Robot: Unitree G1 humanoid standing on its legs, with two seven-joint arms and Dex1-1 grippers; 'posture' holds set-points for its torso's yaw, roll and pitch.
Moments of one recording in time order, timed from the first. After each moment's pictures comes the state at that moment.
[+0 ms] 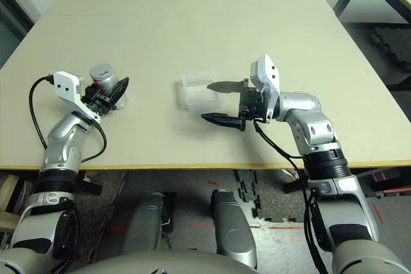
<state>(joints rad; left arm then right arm) -0.41 0.36 0.21 0.45 -0.33 -0.12 -0.63 -0.52 -0.51 0.06 0.16 0.43 0.21 1.27</state>
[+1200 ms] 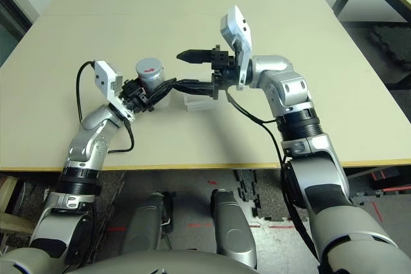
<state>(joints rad) -0.42 0.24 -0.01 0.14 -0.39 0.07 -0.75 -0.89 -0.33 0.11 0.36 0.42 0.33 1.26</state>
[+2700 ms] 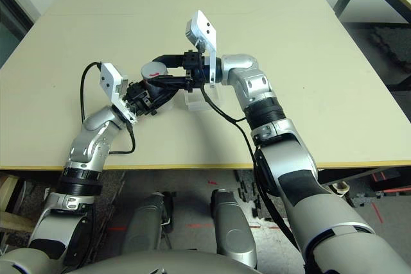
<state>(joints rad) -0.41 0.25 -0.02 0.13 -0.38 0.09 -0.76 -1.00 -0.18 0.12 0.64 0.29 0.18 1.27</state>
